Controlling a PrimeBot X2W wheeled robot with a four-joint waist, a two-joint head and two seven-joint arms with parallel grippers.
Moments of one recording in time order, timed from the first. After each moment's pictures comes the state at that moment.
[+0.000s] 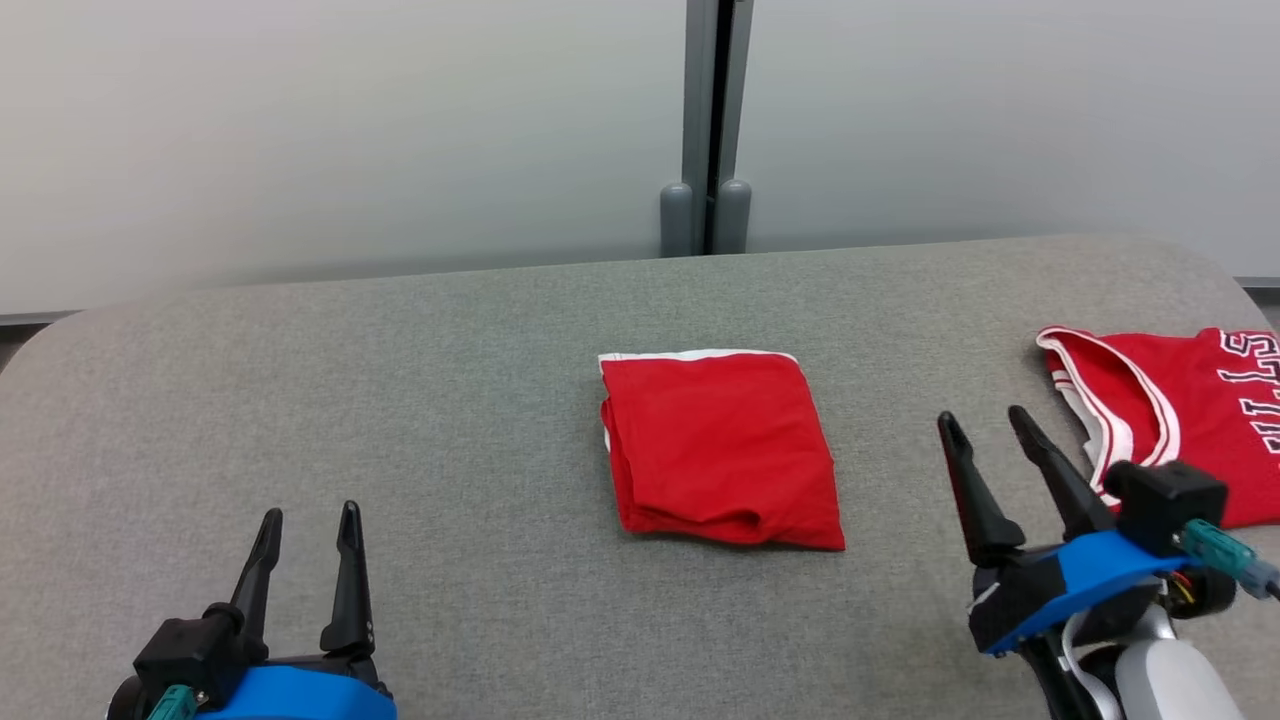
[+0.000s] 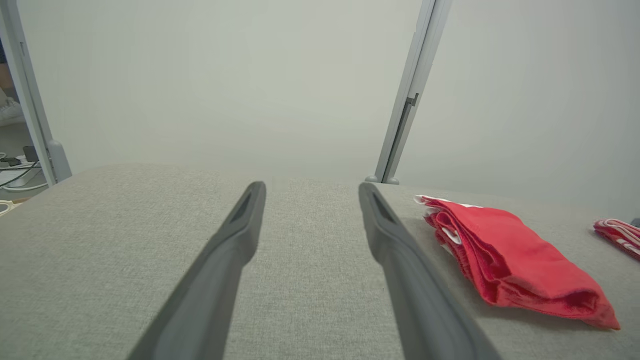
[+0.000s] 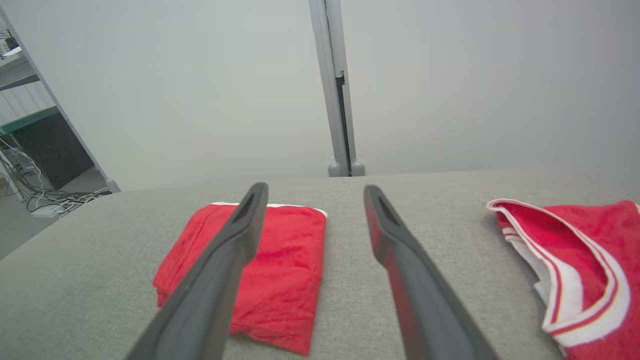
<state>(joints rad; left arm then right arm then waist) 0.00 0.16 -0.09 0.24 -0.34 -0.08 -0.26 -0.16 -0.09 0.05 0.15 0.29 0.13 0.00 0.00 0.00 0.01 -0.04</state>
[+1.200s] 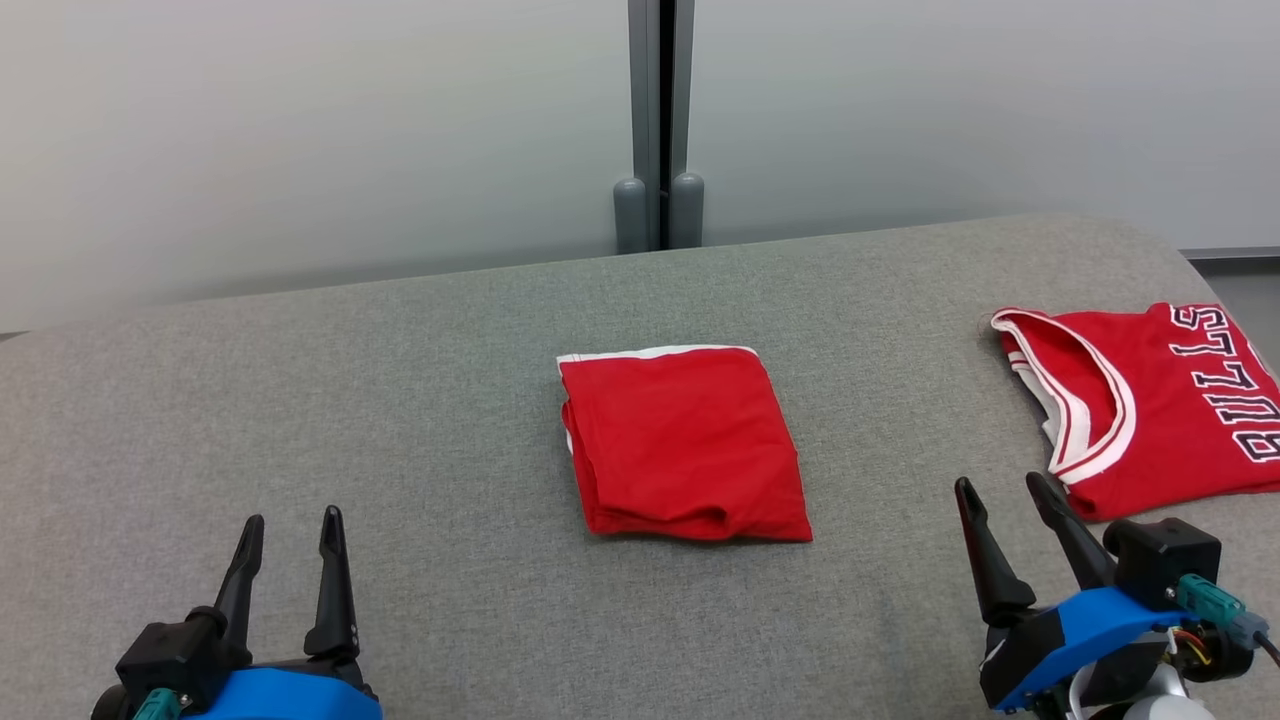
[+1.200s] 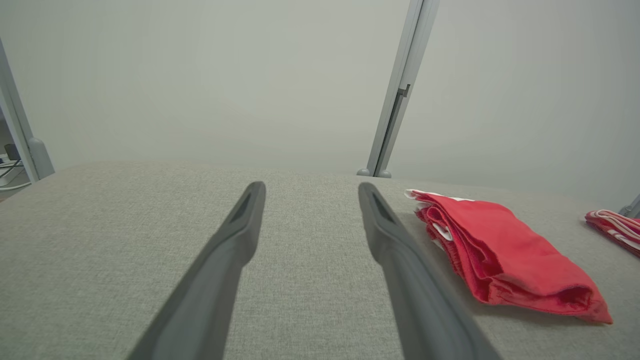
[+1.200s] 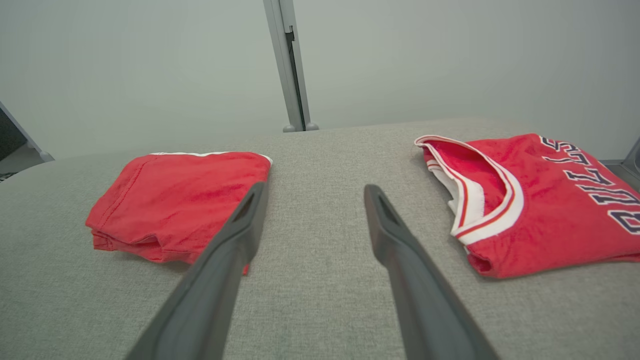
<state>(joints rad) 0.02 0.18 -0.09 0.22 -0.36 -0.04 -0.24 -0.05 -0.07 -0.01 0.14 0.20 0.13 0.01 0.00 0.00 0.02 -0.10</state>
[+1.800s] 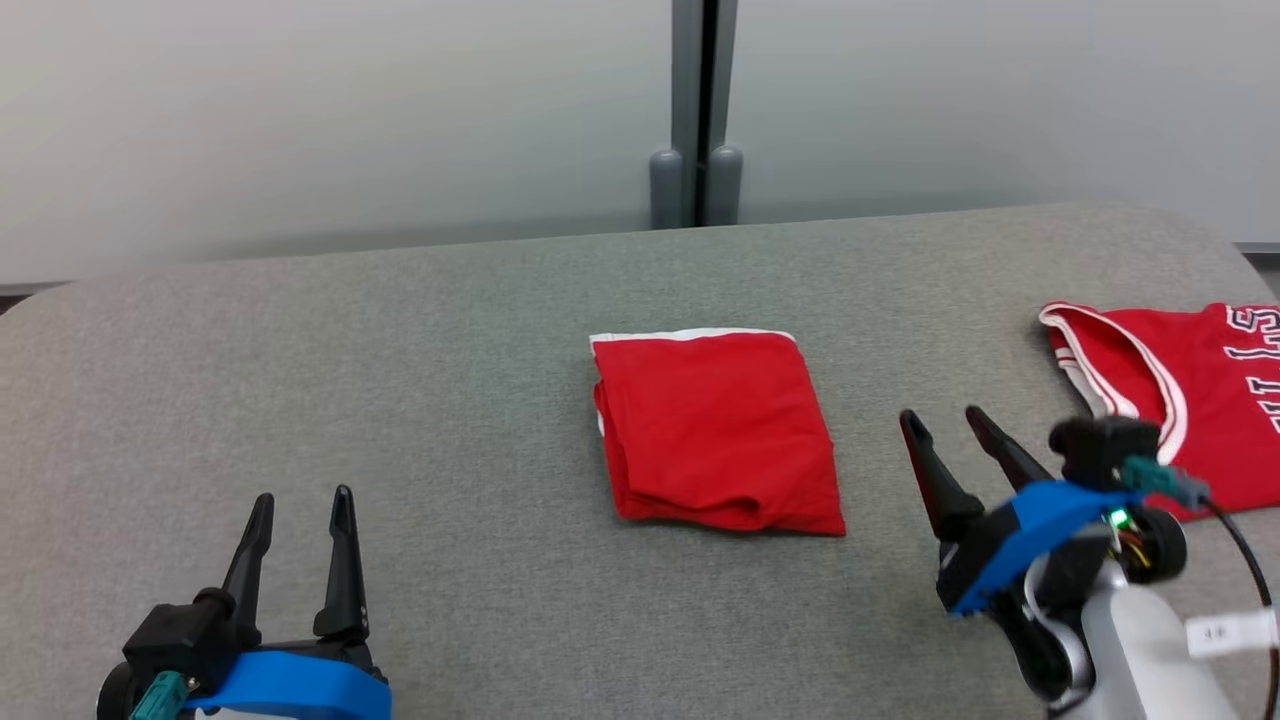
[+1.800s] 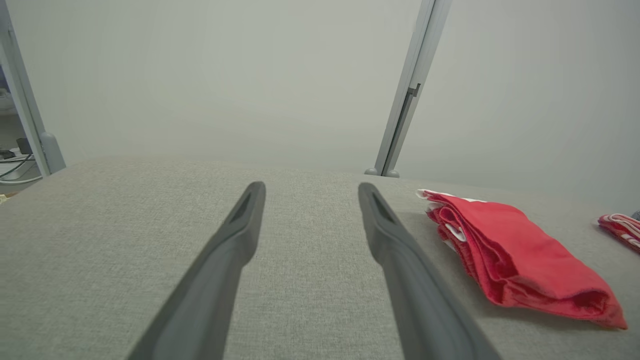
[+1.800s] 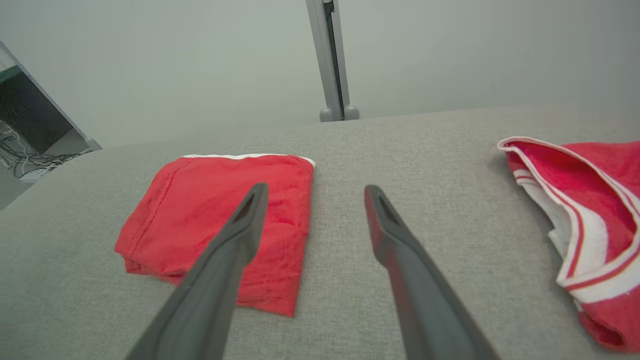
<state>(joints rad) 0.00 0.19 -0.12 0.20 -0.37 -0.04 -0.24 -0.24 -0.07 0.04 0.27 0.28 0.13 0.11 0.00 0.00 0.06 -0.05</state>
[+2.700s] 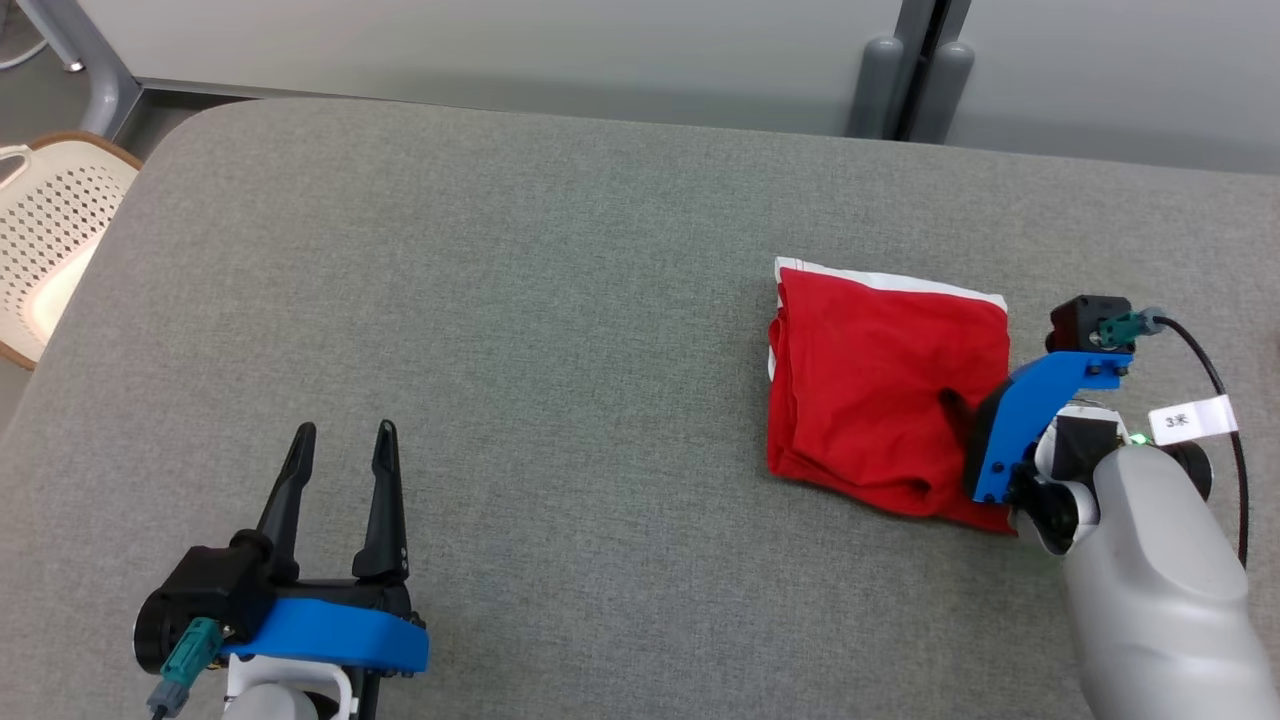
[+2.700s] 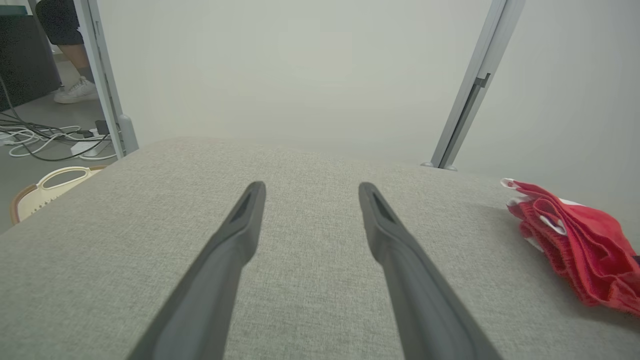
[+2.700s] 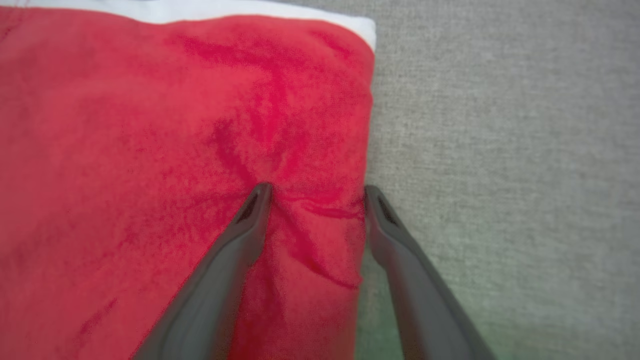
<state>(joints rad) -0.10 0.16 -0.17 0.20 -0.34 -0.06 -0.26 -0.67 -0.06 -0.18 0.87 0.09 0.13 0.41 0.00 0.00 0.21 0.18</state>
